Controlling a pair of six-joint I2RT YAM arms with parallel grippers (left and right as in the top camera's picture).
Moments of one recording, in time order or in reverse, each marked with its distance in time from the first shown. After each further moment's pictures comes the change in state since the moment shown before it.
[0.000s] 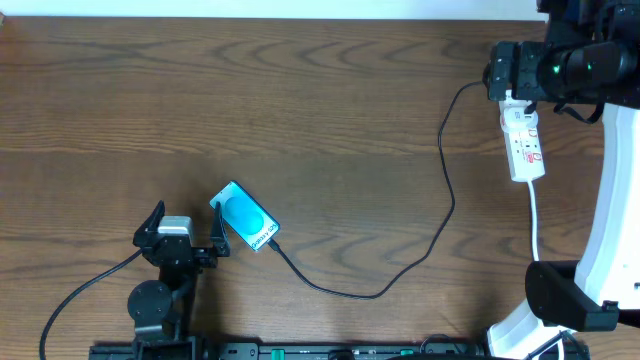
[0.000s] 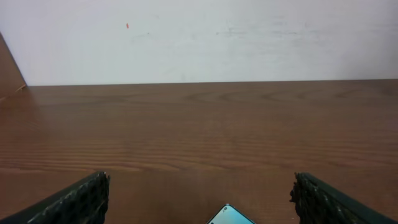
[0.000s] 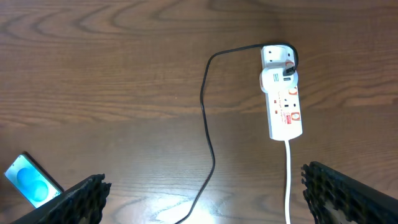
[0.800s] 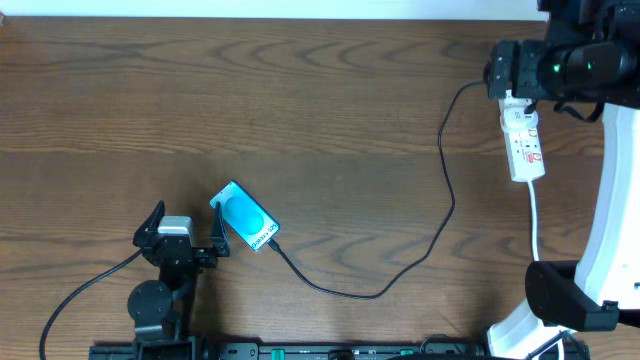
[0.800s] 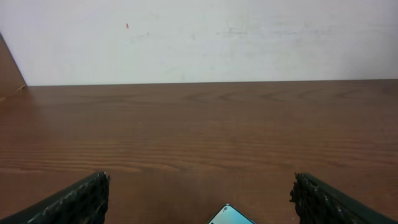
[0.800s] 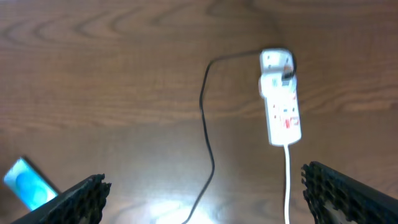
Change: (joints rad) left arm 0.000 0.000 0.000 0.000 0.000 0.000; right arm 0.000 0.000 0.000 0.026 0.009 0.000
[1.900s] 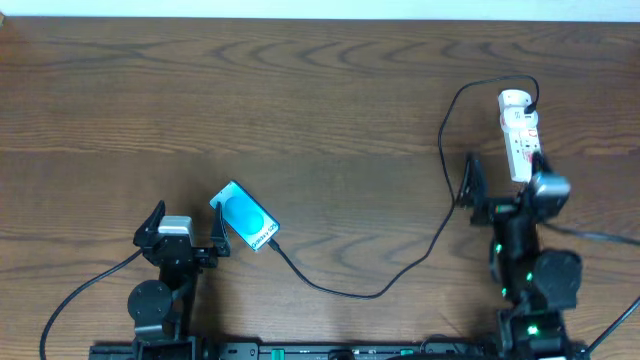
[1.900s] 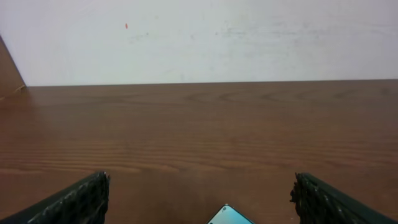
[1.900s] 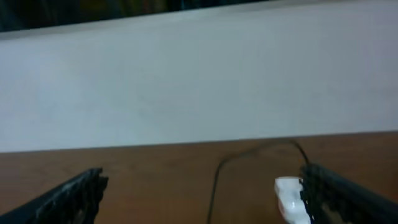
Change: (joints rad) left arm 0.000 0.000 0.001 -0.001 0.003 0.000; right arm 0.068 -1.338 -2.275 2.029 0.080 0.013
